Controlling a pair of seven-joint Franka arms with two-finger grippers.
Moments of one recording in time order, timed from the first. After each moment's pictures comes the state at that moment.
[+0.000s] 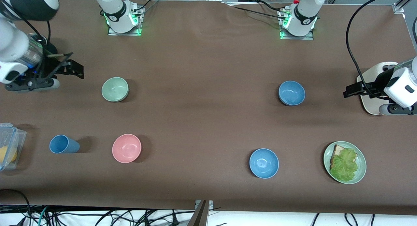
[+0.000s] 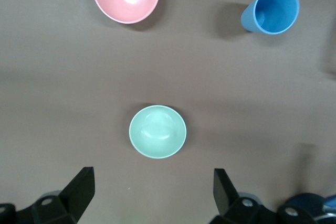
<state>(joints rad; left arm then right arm) 0.05 0.23 -0.04 -1.44 -0.07 1.55 -0.03 0.01 0.05 0.07 -1.77 -0.03 1.72 -0.04</state>
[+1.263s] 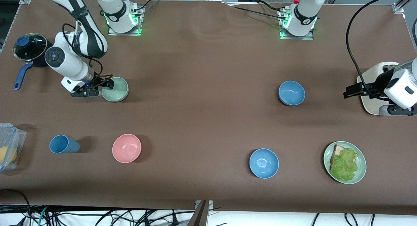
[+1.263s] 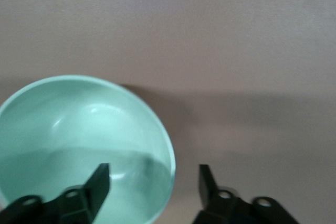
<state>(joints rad) 0.06 0.24 -0.04 -1.44 -0.07 1.55 -0.03 0.01 0.19 -0.03 -2.50 -0.03 2.61 -0.07</state>
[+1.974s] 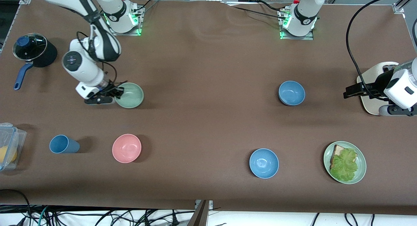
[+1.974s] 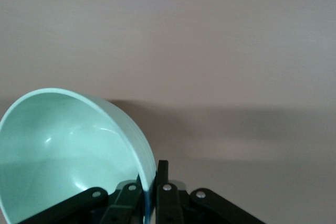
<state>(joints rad) 0.06 0.24 -0.04 -1.44 -0.07 1.55 -0.03 0.04 0.23 0.15 -2.38 -0.03 2.63 0.20</state>
